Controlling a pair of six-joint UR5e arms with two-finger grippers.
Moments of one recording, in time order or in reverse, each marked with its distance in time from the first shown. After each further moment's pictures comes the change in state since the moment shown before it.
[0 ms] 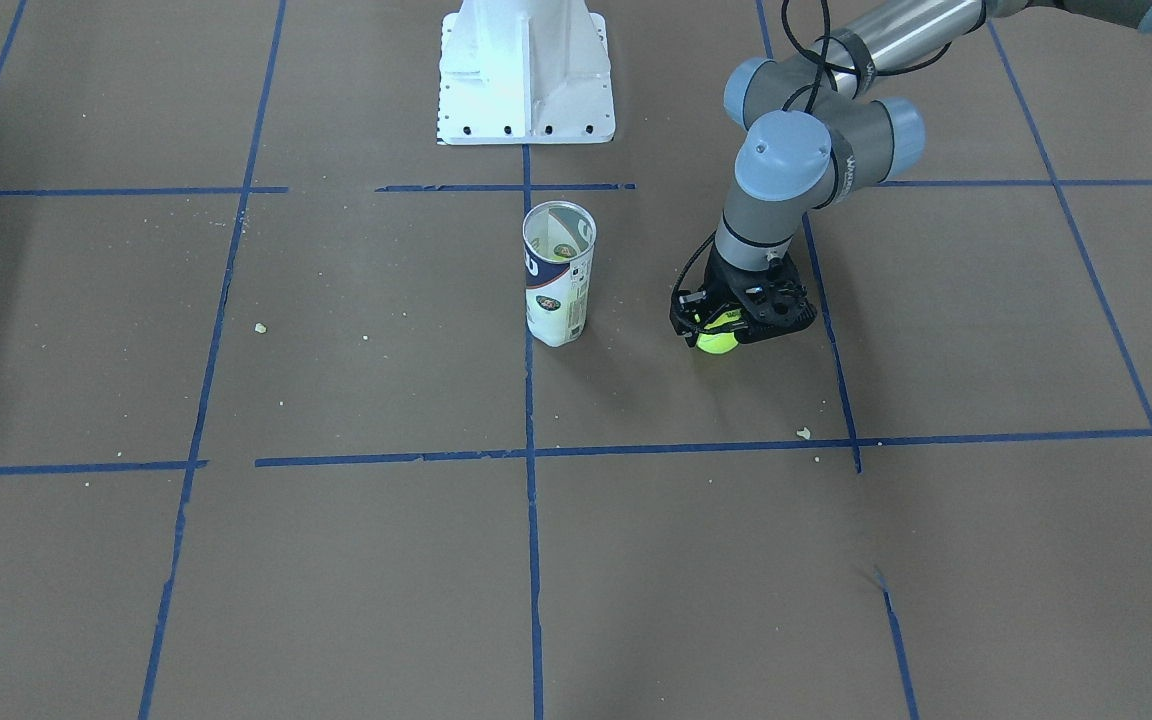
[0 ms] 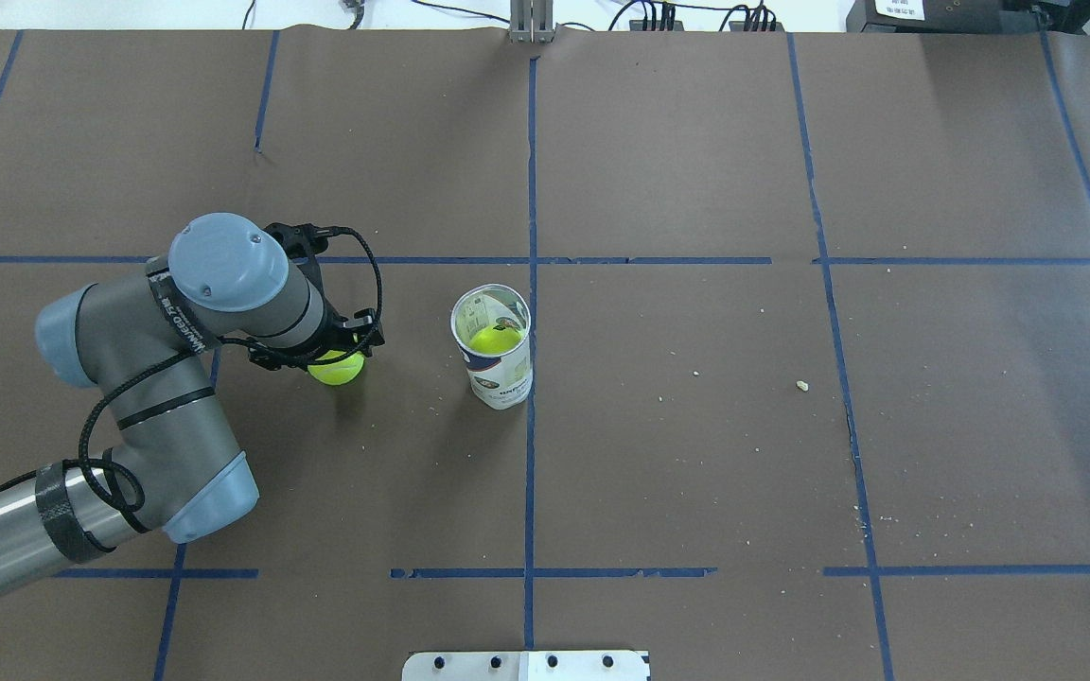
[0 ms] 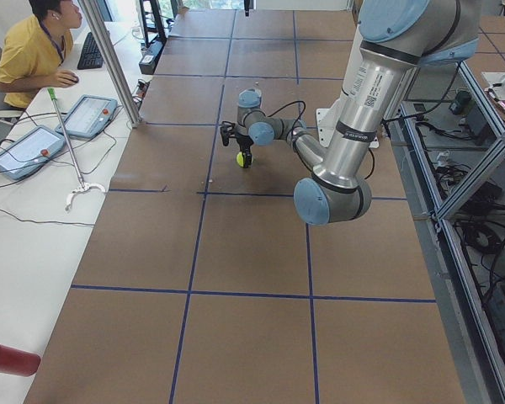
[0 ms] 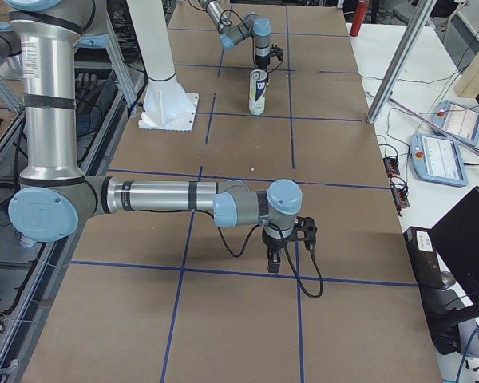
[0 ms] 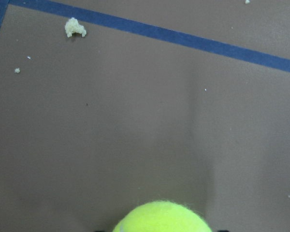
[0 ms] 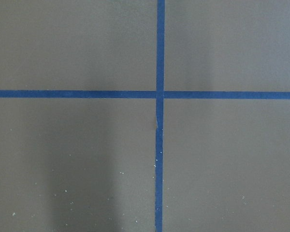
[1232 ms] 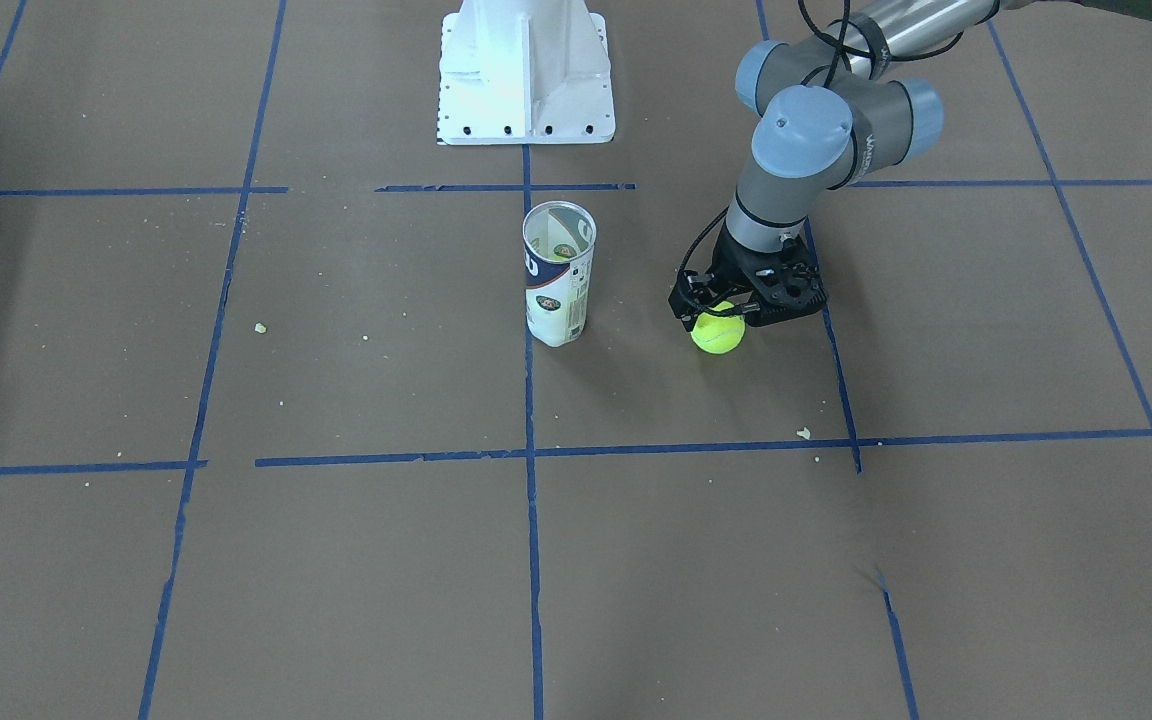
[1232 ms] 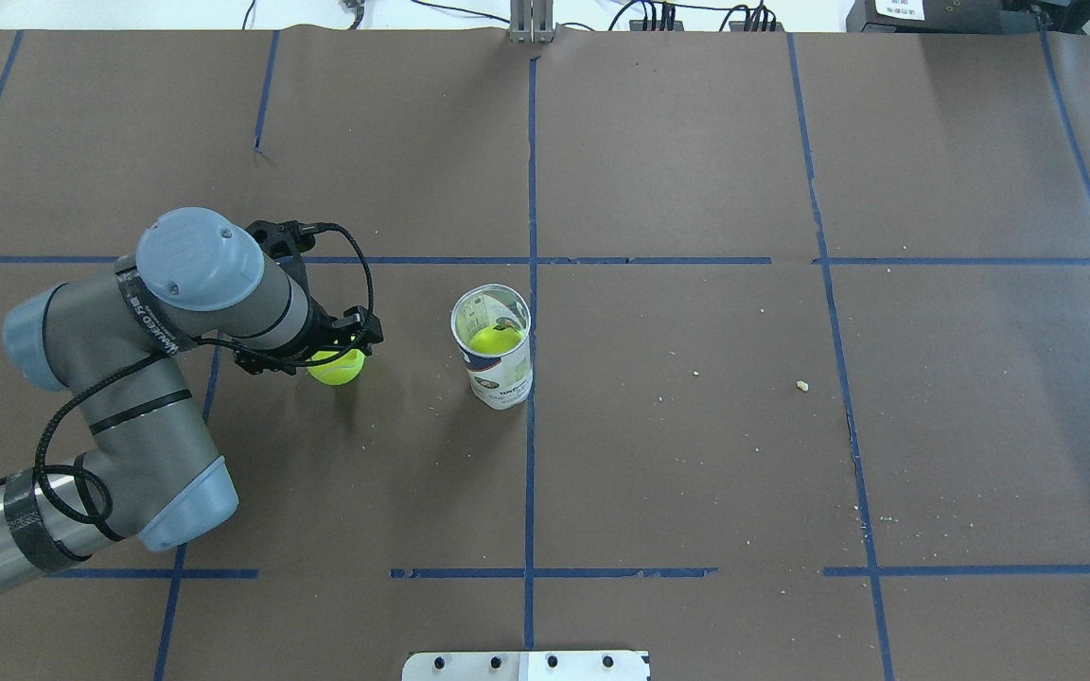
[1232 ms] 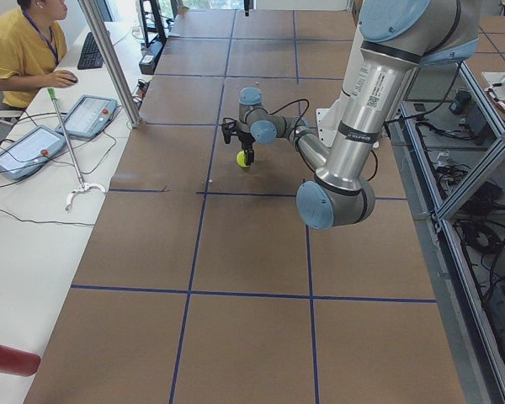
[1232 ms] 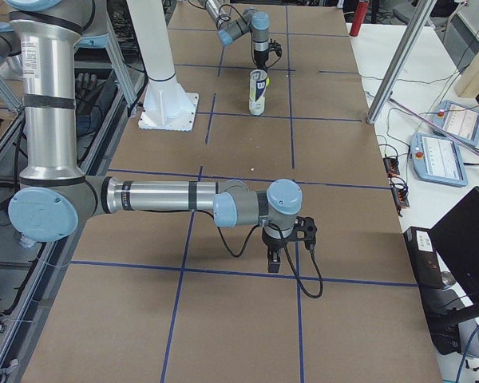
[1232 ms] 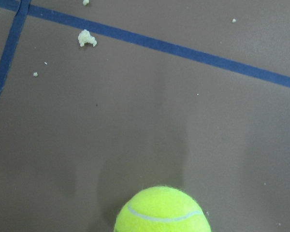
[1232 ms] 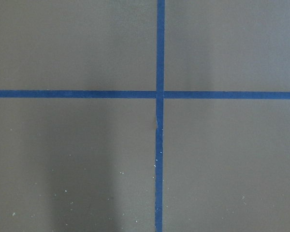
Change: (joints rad) left arm -0.004 0.033 -0.059 0.001 -0.023 -0.012; right arm 0.000 0.000 0.000 0.000 0.000 0.000
